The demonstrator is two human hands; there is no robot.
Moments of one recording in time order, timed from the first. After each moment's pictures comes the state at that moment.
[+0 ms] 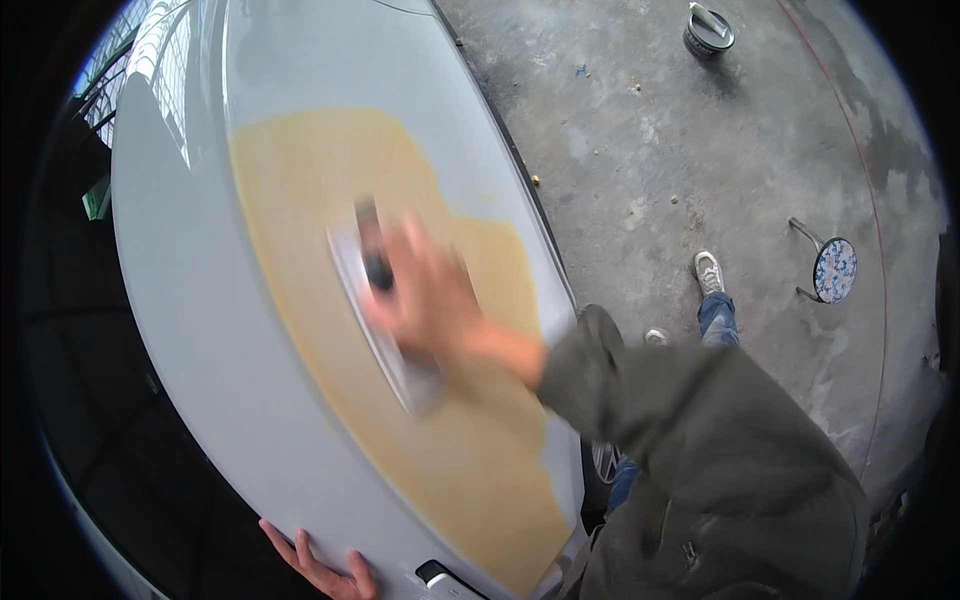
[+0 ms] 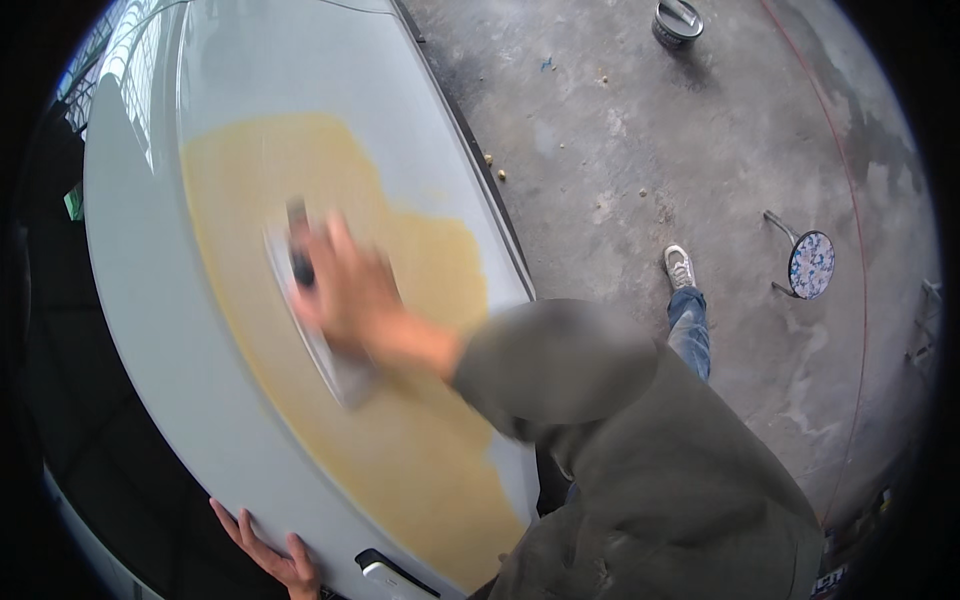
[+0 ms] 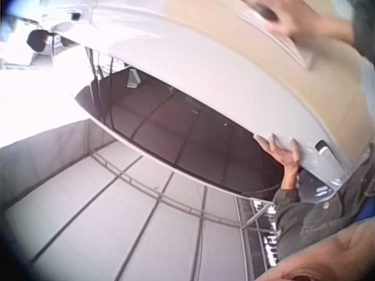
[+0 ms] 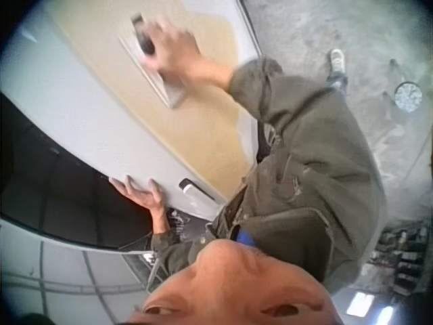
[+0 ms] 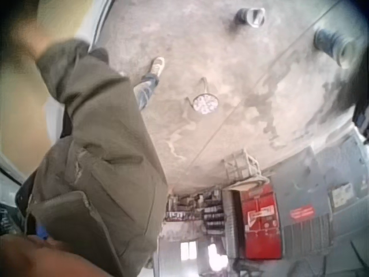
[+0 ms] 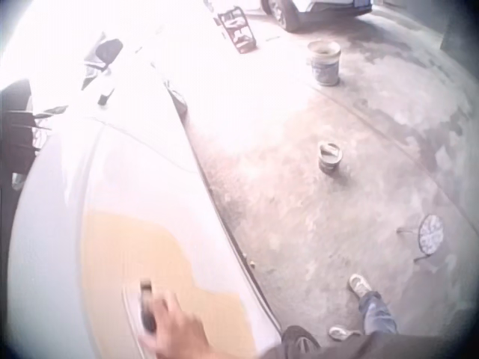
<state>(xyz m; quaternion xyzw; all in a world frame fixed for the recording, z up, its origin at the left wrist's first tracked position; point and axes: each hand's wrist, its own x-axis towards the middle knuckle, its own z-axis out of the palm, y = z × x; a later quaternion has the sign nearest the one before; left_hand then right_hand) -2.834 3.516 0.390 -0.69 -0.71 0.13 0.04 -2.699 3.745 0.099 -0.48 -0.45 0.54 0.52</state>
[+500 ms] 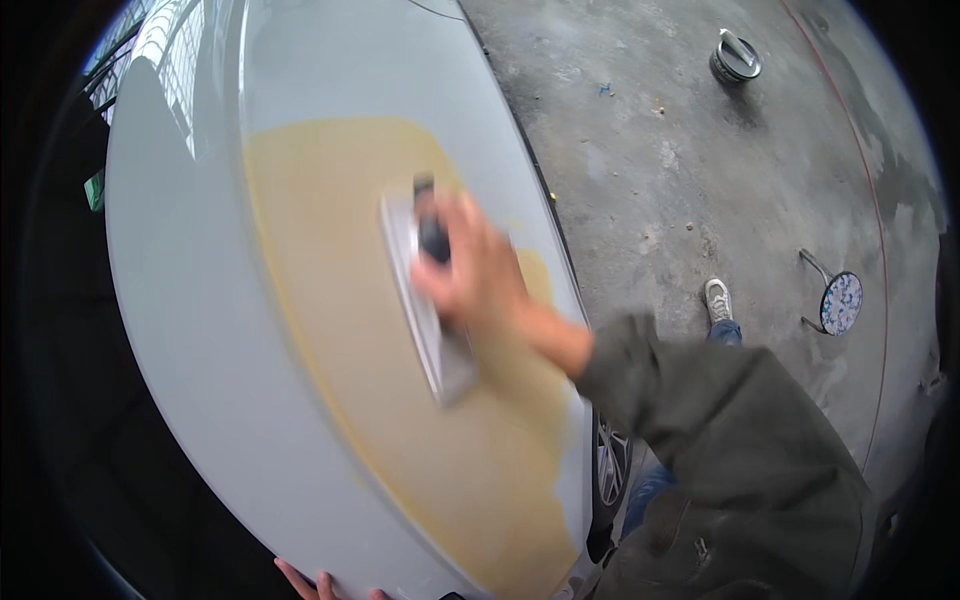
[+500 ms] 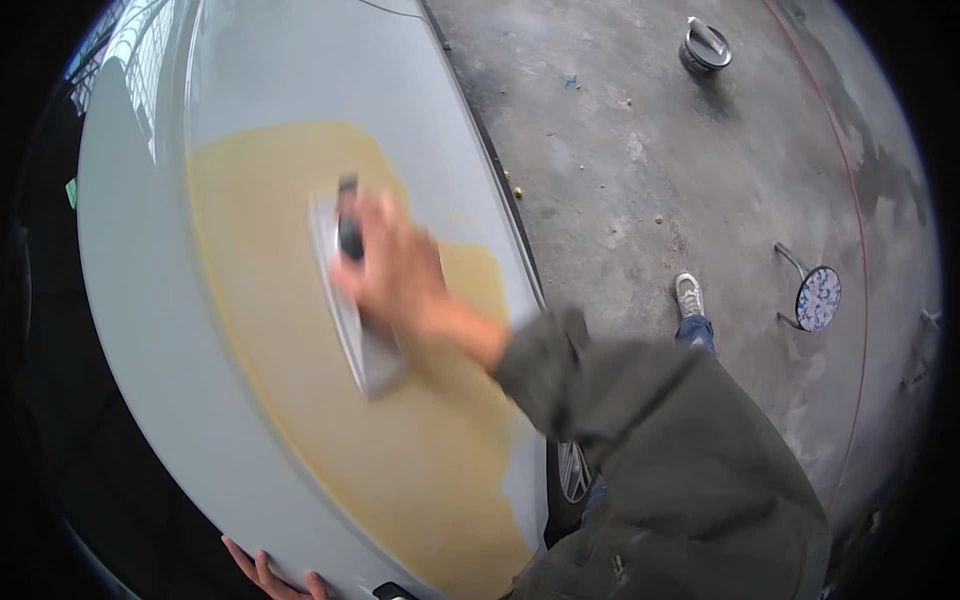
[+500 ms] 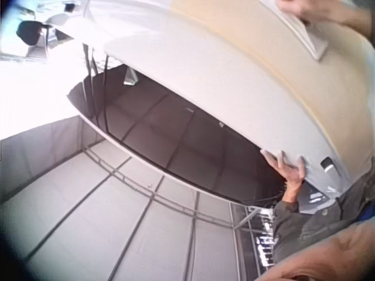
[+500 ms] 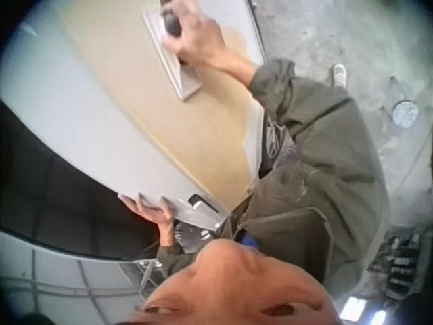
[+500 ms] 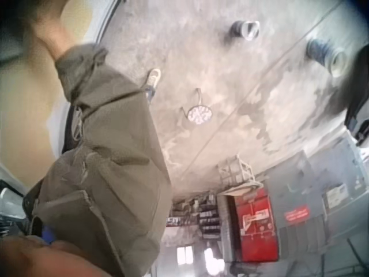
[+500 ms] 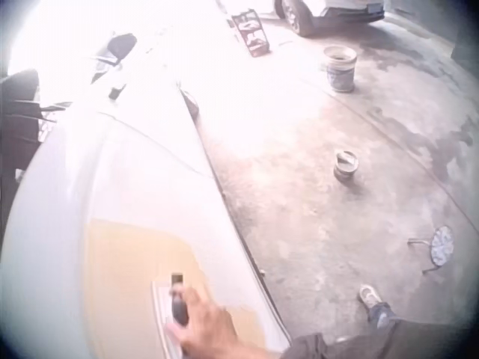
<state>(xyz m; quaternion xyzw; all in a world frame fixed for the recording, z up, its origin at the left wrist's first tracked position) -2.832 3.507 0.391 -0.67 -0.73 0.13 0.02 -2.699 3.792 0.056 -0.48 -0.45 0.56 0.50</state>
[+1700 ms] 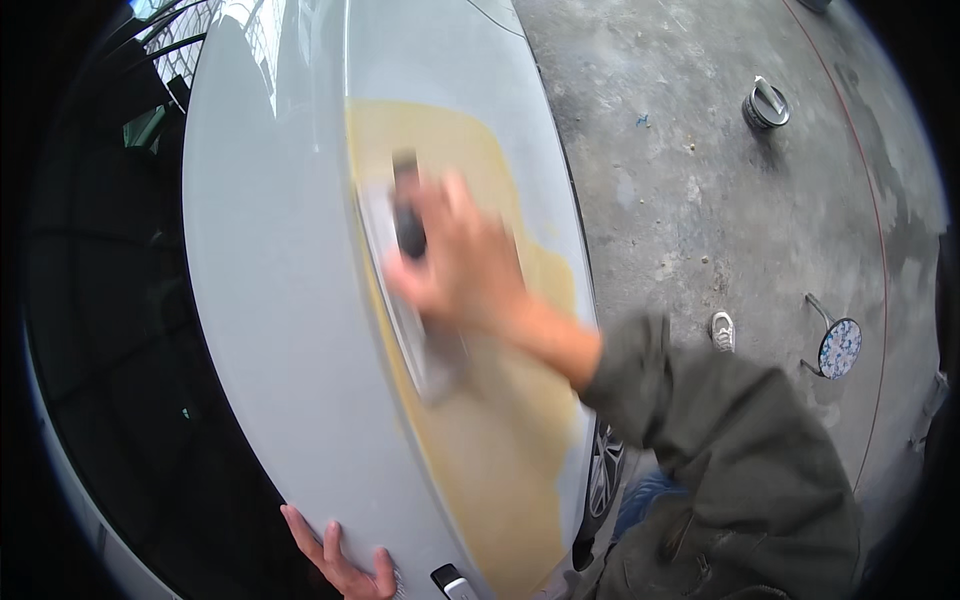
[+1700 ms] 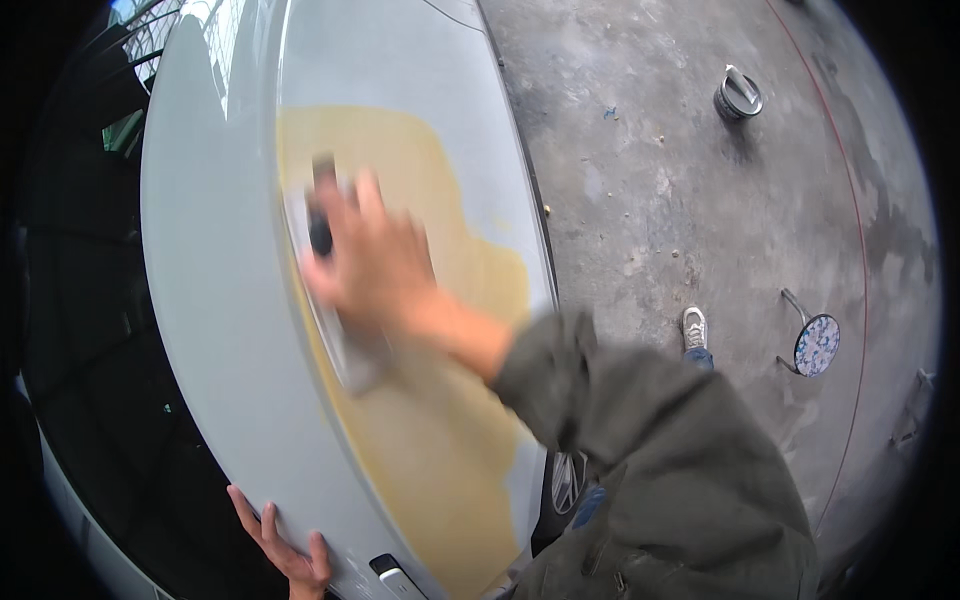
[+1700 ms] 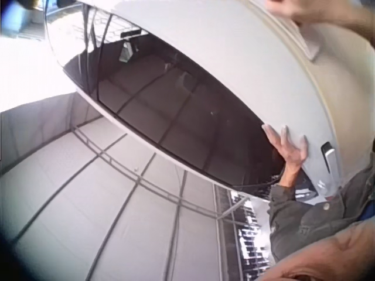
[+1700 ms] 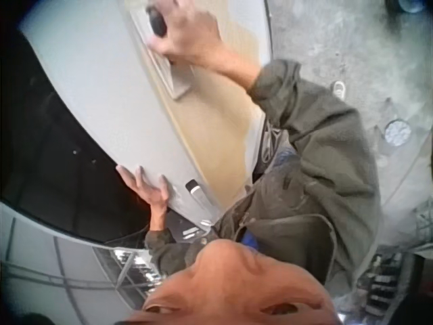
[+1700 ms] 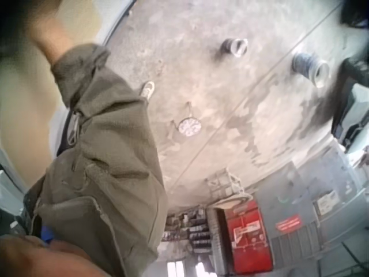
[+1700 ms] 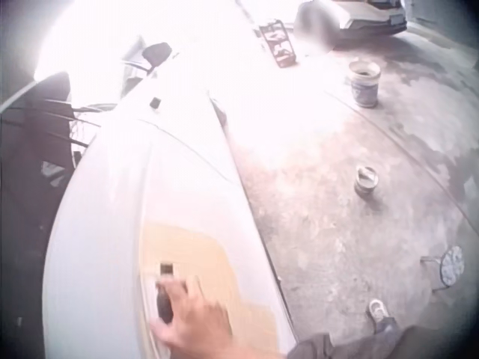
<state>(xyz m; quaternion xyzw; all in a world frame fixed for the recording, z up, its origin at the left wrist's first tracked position) -2.823 3.517 0.397 -0.69 -0.71 0.10 0.02 -2.690 3.808 0.159 -0.45 -0.54 0.51 0.50</state>
